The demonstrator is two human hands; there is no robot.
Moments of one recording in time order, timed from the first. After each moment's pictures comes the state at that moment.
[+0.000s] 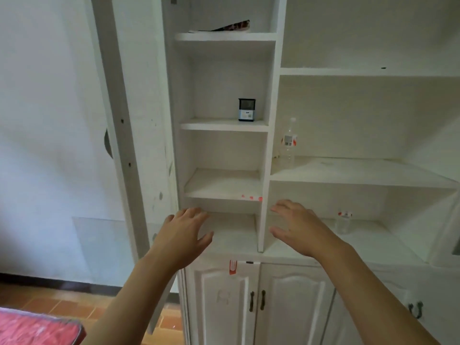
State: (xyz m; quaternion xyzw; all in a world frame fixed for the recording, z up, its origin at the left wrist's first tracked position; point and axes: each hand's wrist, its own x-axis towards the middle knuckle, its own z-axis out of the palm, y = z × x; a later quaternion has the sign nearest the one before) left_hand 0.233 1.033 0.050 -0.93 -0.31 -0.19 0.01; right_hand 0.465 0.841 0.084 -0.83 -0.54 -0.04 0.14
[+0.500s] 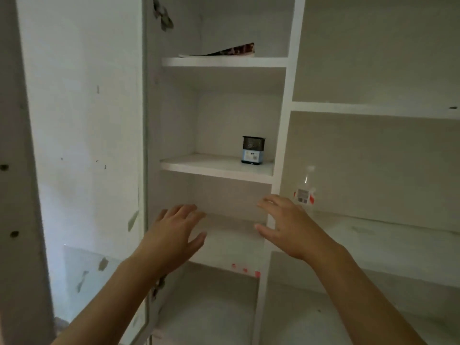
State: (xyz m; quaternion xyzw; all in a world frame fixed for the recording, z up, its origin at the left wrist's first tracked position) left_hand 0.403 1.155 0.124 -0.90 -0.34 -0.26 0.09; right_hand 0.652 1.007 0.175 -0.74 -0.64 -0.12 0.18
